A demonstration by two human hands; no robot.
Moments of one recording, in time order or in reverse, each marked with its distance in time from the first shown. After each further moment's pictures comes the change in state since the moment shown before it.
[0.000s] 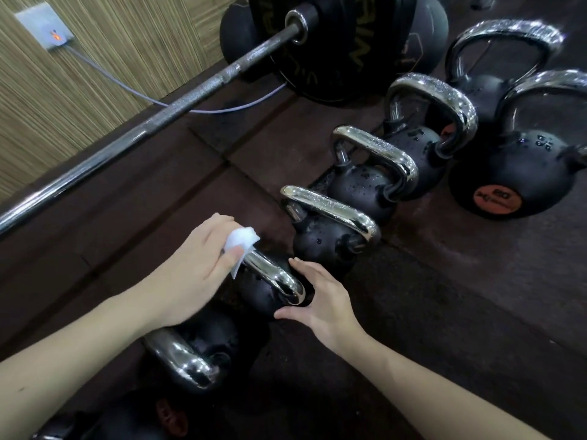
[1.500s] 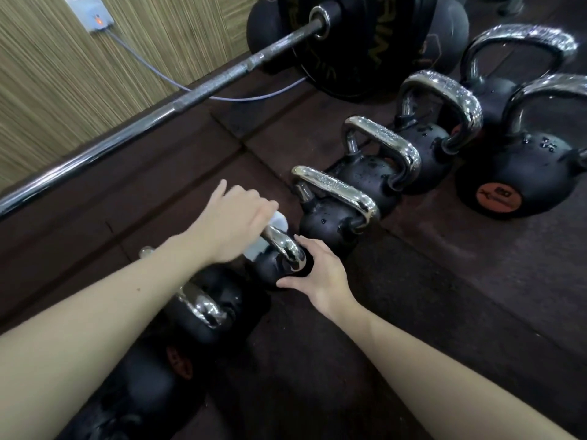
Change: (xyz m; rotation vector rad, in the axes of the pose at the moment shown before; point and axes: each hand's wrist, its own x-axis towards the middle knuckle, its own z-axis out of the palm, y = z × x) left_hand 0.031 0.032 0.009 0.579 -0.003 0.005; right_hand 0.006 -0.007 -0.002 -0.099 -0.036 0.019
